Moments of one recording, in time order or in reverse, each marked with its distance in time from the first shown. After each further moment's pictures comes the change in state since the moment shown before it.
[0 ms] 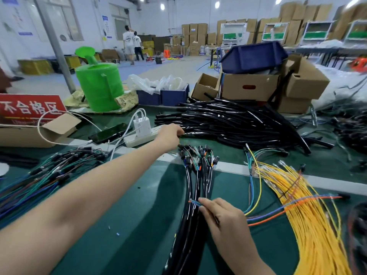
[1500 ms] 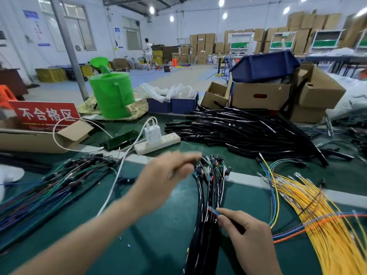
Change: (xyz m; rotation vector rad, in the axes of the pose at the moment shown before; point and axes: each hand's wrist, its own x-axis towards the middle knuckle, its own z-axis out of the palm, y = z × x) left_hand -0.137 0.002 -0.037 -0.273 0.306 0.587; right_hand 0.011 0.008 -0.004 0.180 0.081 0.276
